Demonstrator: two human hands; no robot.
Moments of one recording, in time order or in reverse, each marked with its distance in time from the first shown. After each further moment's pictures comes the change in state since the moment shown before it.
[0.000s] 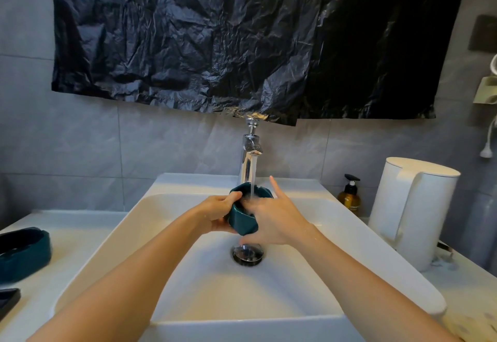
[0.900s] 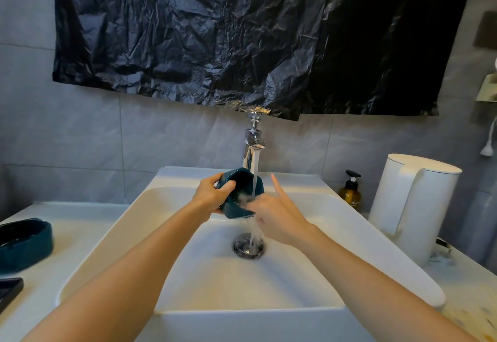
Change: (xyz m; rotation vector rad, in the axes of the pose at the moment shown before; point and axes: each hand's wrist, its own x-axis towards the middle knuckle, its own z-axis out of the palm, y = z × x) left_hand 0.003 0.003 -0.005 0.052 0.254 0.281; right_hand -0.007 -0.004 0.002 0.123 0.022 0.074
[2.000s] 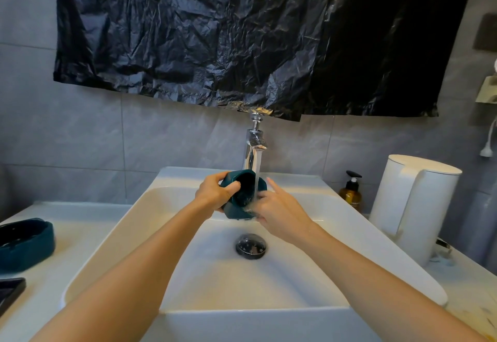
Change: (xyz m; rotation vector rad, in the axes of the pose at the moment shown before) left_hand 0.000 0.005 -0.003 0.168 -0.014 0.058; right_hand 0.006 0.009 0.006 -0.163 0.164 -0.163
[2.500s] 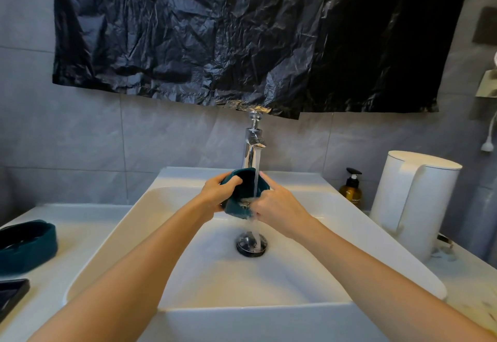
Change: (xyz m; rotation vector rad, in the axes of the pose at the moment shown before) left_hand -0.004 0.002 0.005 -0.218 -0.052 -0.128; right_hand 0.006 -0.004 -0.006 -0.165 -0.081 -0.015
